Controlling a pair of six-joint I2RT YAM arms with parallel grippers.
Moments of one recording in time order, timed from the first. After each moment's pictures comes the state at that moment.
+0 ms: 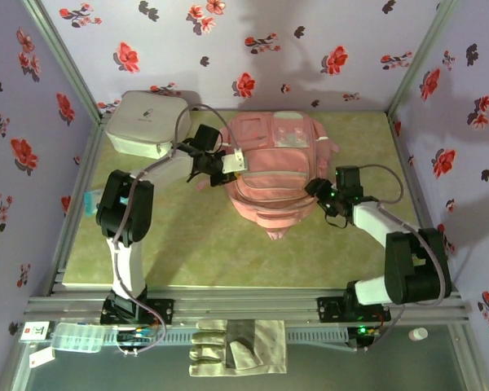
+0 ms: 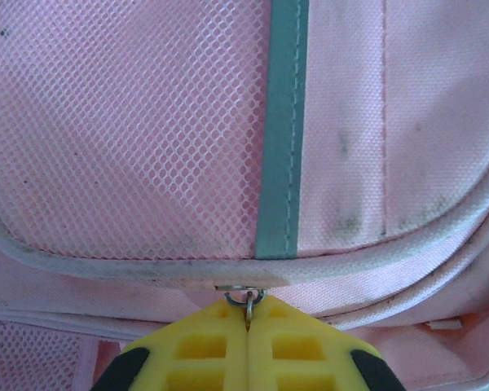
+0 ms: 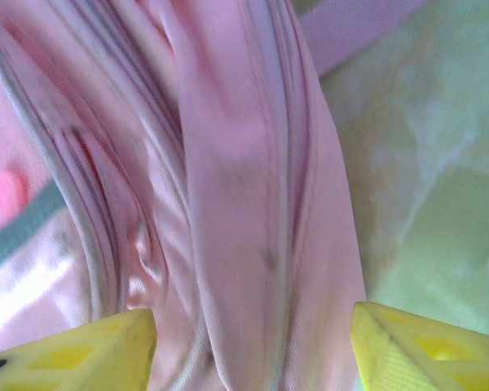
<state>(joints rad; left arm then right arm) -0.48 1.98 1.46 -0.49 0.45 0.96 0.15 1.37 0.64 -0.11 -0.27 0.88</state>
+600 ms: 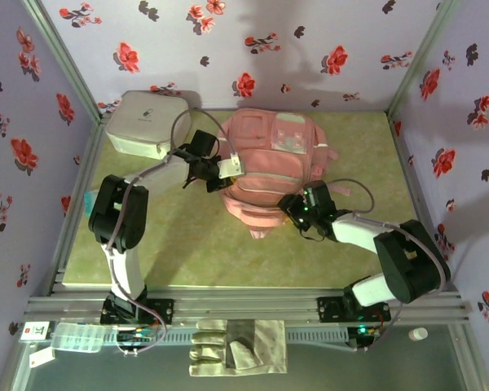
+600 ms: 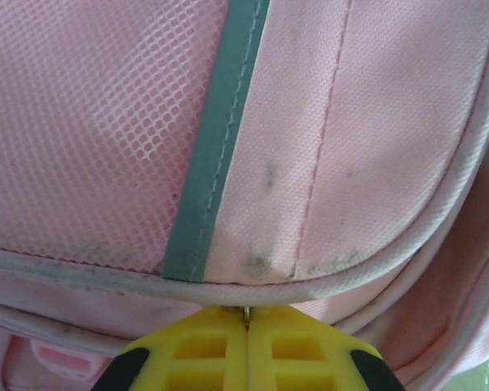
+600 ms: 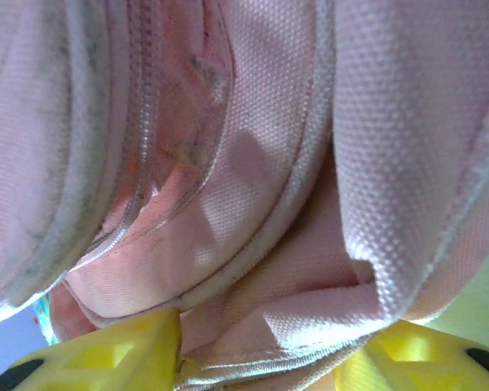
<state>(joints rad) -0.50 1.90 1.36 -0.47 0.41 0.91 0.46 1.44 0.53 0.14 -0.25 1.18</state>
